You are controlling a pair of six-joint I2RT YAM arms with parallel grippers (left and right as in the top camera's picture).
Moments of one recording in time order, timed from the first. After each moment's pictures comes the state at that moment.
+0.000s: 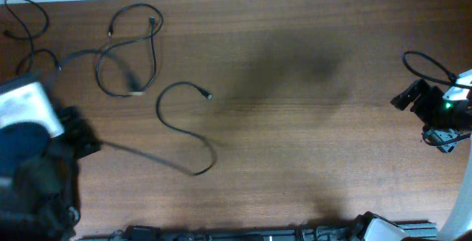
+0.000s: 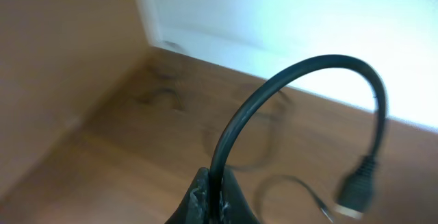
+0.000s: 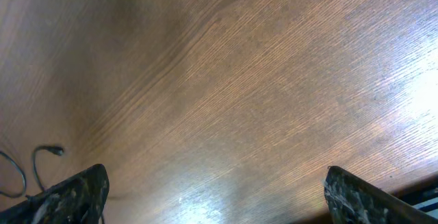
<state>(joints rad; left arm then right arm) -0.14 0.94 1.69 -1.22 -0.51 -0.26 -0.53 1.33 1.39 -1.38 -0.29 0.29</state>
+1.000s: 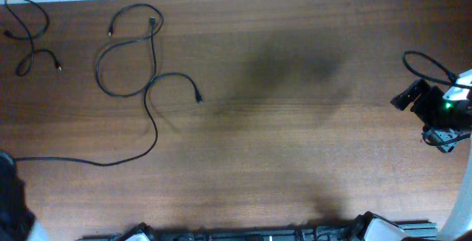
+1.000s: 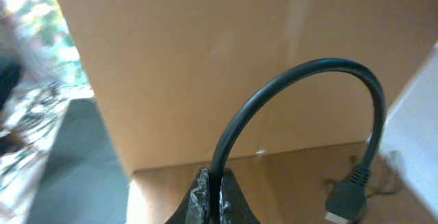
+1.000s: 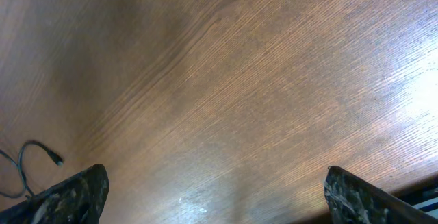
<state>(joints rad) 0.53 1.14 1.87 -1.17 -0.81 -0.37 -0.53 1.33 1.39 -1.38 -0.29 0.29</state>
